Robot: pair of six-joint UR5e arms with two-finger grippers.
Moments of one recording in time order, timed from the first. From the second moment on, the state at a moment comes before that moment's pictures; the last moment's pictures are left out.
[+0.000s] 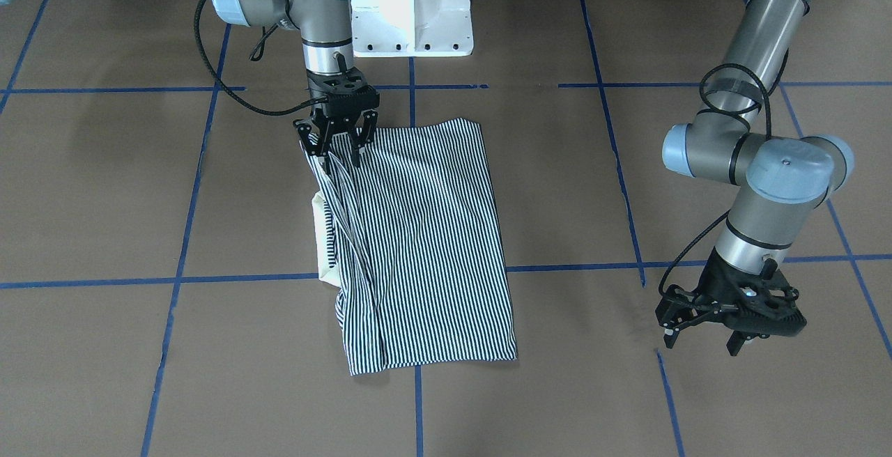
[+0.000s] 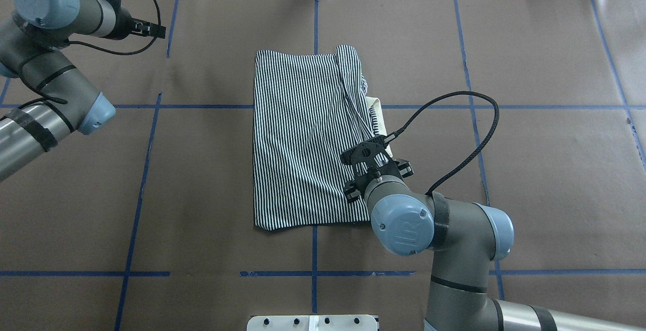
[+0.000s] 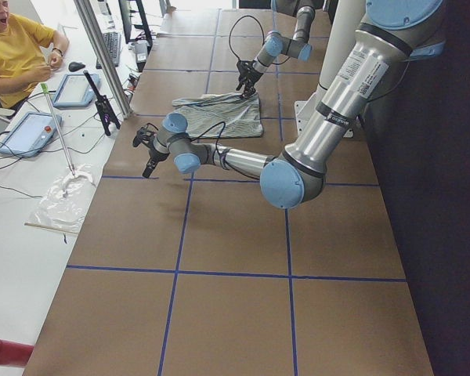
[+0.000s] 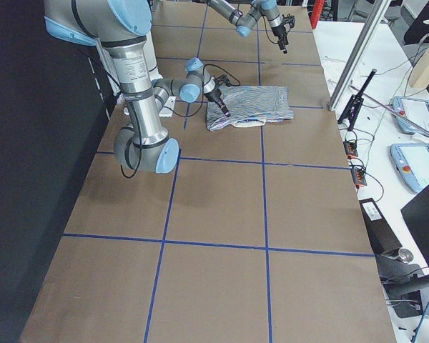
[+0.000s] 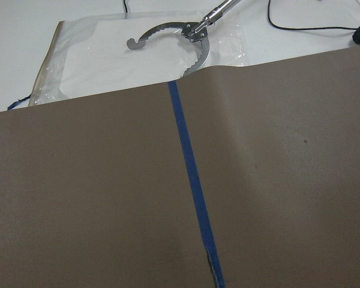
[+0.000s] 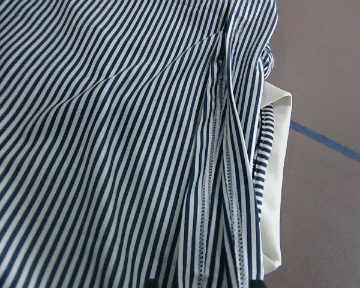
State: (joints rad) left arm -0.98 -2.13 -1.15 -2.39 -1.80 -0.76; right arm 0.28 -1.11 1.79 -1.42 1.23 0.90
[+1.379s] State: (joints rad) left arm -0.97 -2.13 -1.15 -2.39 -1.80 -0.76; right arm 0.29 -1.11 1.79 -1.42 1.27 0.90
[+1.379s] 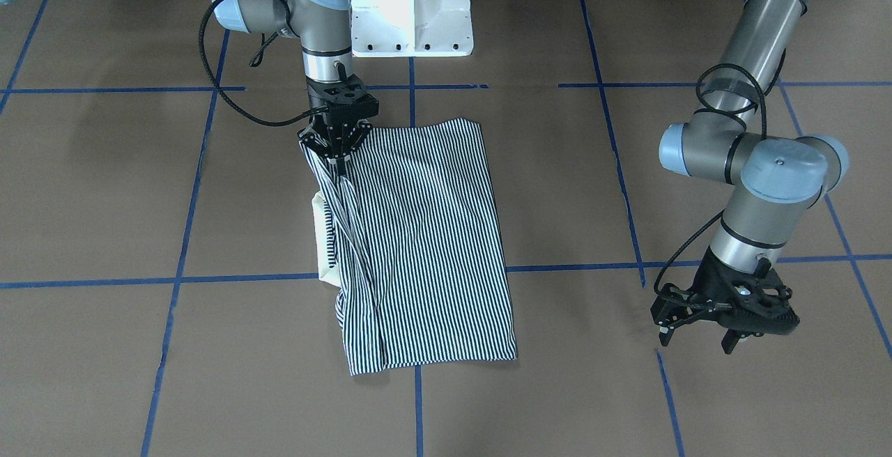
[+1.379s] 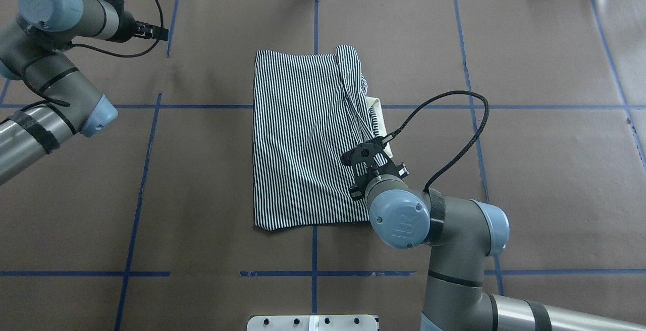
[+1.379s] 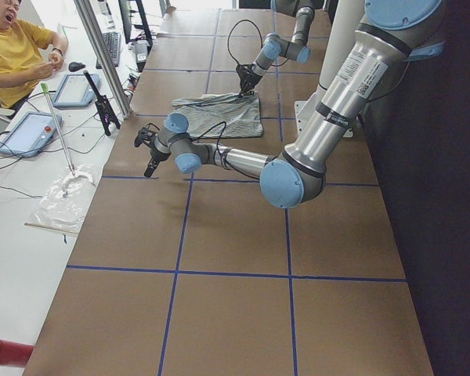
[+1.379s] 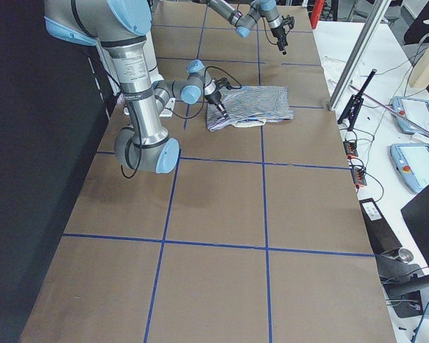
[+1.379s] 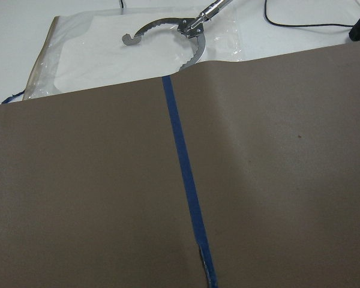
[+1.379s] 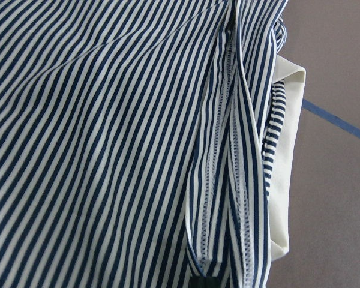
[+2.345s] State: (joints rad) left arm -0.97 -2.13 -1.15 -2.39 -1.80 -0.76; right arm 0.30 -1.27 1.90 -1.42 1.27 1.03
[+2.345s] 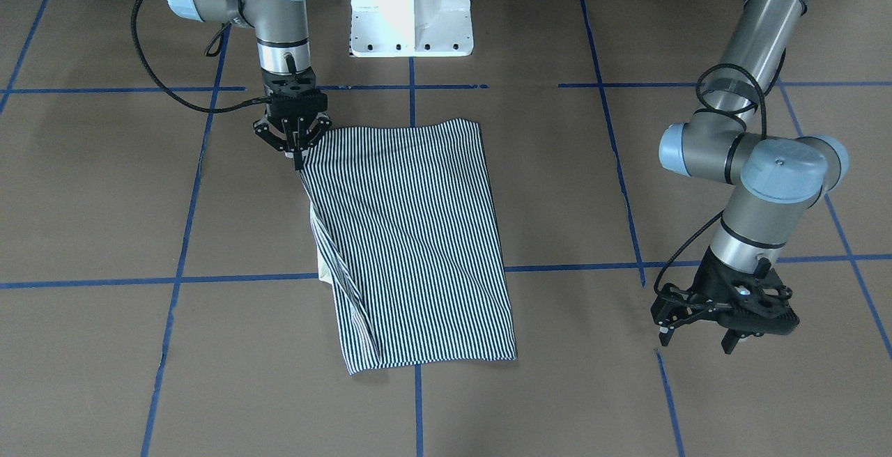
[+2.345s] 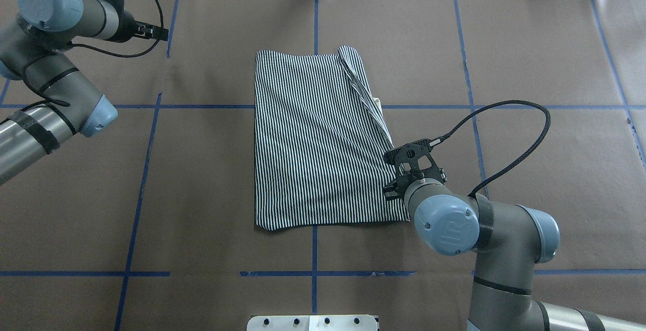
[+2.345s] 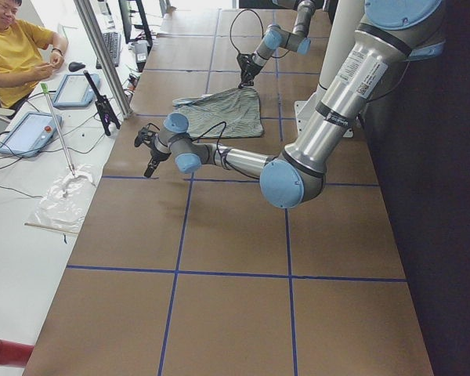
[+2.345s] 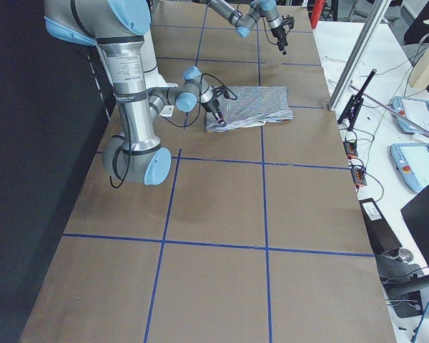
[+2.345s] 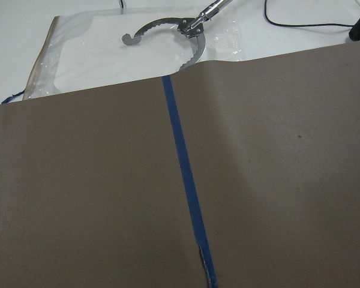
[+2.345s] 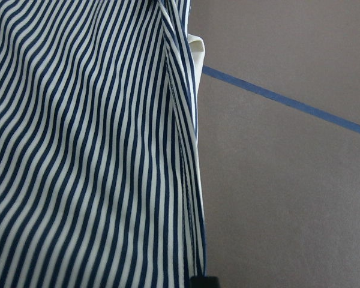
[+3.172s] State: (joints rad) left arm -0.97 -2.13 -1.15 -2.39 -1.82 -0.76; right arm 0.48 -1.03 1.71 -1.42 1.40 0.91
